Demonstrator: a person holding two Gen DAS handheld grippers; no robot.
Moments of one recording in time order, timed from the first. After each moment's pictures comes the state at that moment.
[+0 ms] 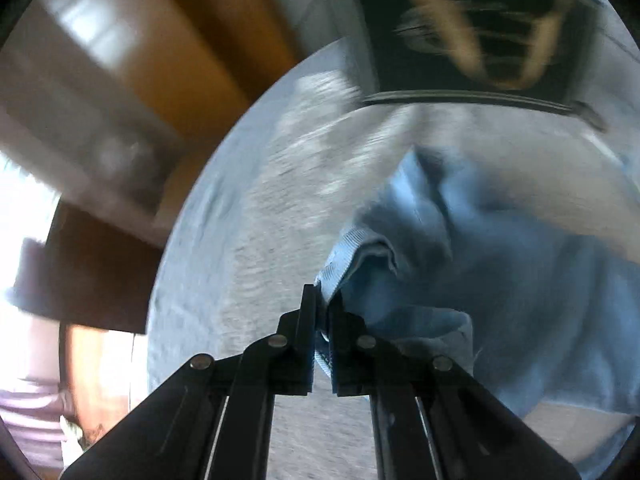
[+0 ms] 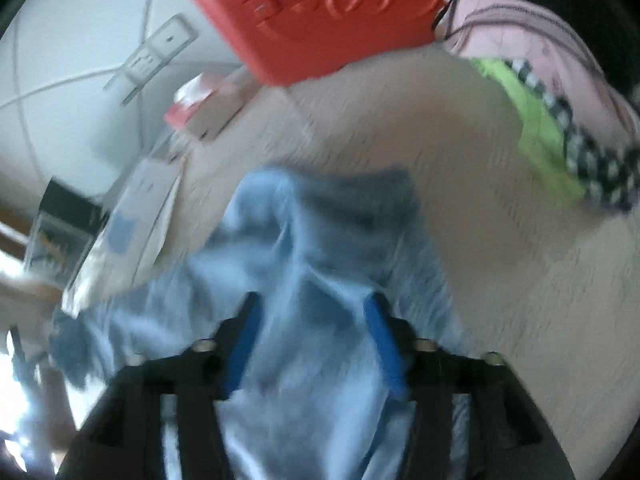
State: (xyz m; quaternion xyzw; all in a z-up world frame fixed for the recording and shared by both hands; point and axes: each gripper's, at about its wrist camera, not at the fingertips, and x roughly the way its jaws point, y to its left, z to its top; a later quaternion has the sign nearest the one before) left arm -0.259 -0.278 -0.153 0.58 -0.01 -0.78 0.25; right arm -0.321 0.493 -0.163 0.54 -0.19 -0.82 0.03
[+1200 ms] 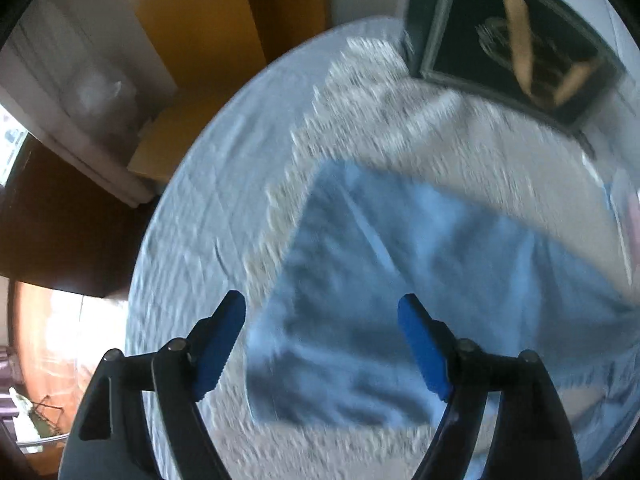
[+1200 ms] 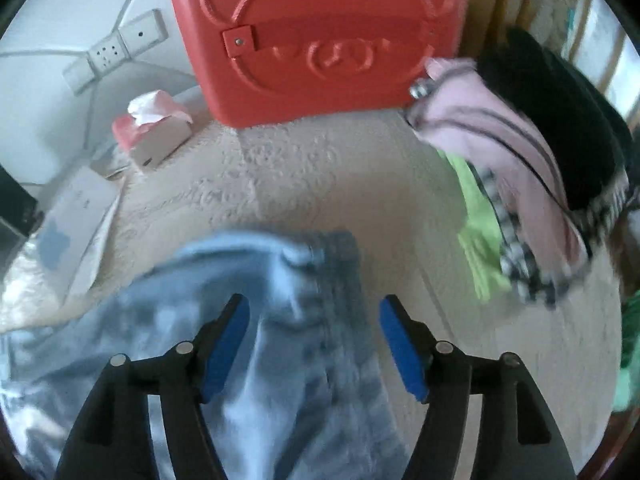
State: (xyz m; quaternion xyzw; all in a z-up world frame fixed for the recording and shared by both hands) left arm -0.211 -0.352 -0.179 0.59 0.10 -0.78 0.19; right arm -0.318 0.483 -0.142 0.54 -0.07 -0.84 -0.04
